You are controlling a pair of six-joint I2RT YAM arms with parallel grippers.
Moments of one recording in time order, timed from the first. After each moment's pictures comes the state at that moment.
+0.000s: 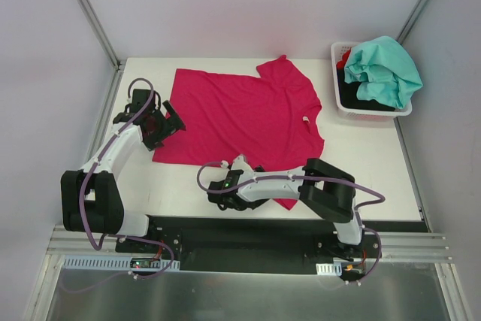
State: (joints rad) left arm -0.05 1.39 0.98 -0.59 0.10 -0.67; right arm 1.33 1.98 1.32 -1.18 0.72 0.84
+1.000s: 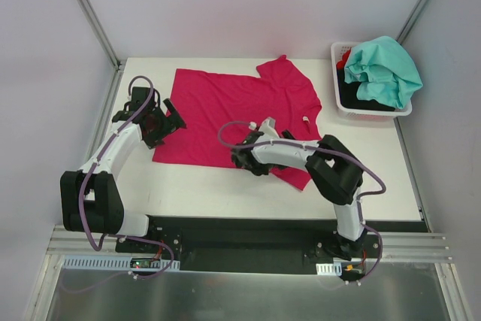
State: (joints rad) left arm -0.05 1.39 1.01 -0.61 0.12 -0.66; right arm 1.04 2.00 1.36 -1.40 1.08 0.91
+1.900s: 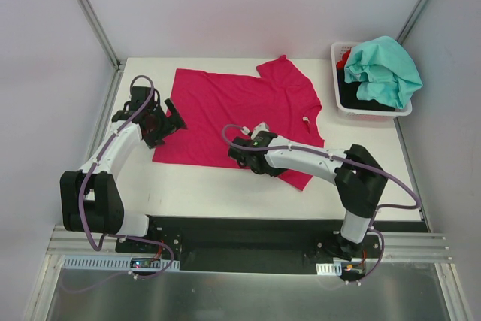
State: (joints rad) left arm -0.05 1.39 1.01 -0.62 0.15 -0.63; right arm 1.04 1.79 1.34 -1.22 0.76 0.58
